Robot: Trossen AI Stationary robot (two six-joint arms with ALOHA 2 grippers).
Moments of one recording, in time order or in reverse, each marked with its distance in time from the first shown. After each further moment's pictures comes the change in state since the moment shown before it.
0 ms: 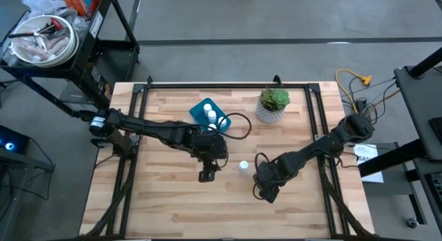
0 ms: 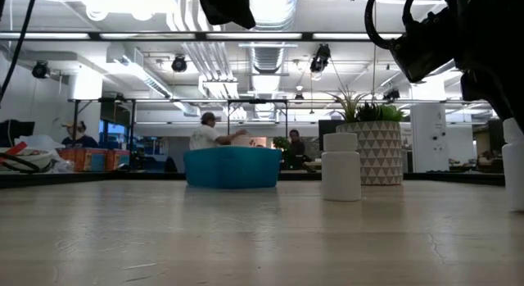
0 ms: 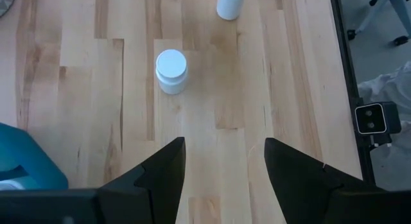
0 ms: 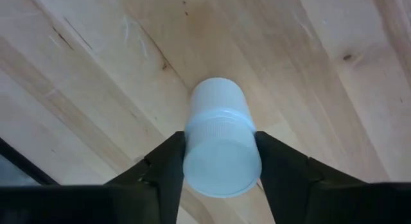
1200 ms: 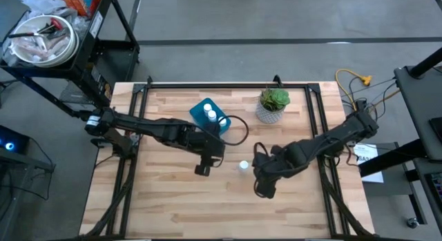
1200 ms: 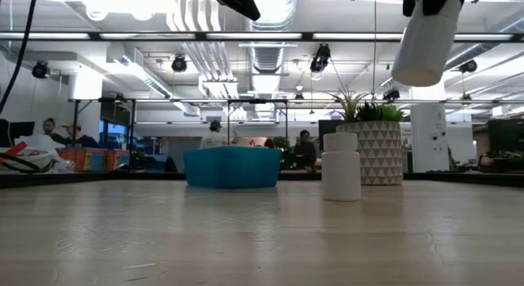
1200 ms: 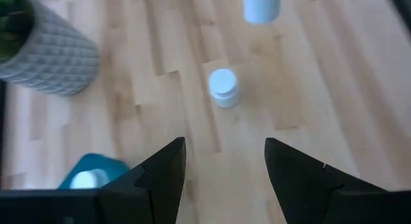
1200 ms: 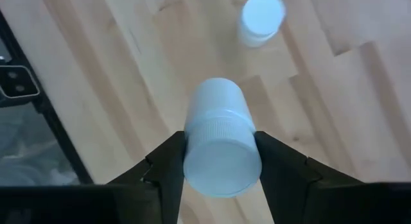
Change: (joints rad) left arm 0.005 -0.050 0.000 0.002 -0.188 0.296; right arm -0.011 -0.061 0.355 -0.239 0.249 -0.201
